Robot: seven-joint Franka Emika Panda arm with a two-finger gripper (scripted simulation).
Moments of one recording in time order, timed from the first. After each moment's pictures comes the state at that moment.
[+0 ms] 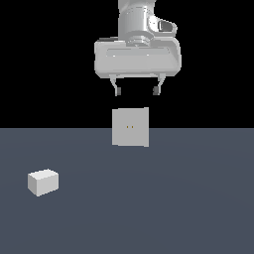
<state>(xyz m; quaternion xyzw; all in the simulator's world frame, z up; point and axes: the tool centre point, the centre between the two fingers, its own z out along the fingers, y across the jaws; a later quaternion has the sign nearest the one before) 0.011 -0.025 0.187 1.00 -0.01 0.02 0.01</state>
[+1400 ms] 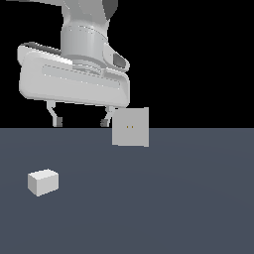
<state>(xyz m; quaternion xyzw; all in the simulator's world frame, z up) -0.038 0.089 0.109 0.96 0.28 0.05 -0.02</state>
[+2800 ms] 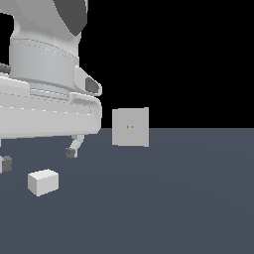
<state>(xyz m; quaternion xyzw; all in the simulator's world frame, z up) -0.094 0.136 0.050 0.90 0.44 0.06 -0.03</state>
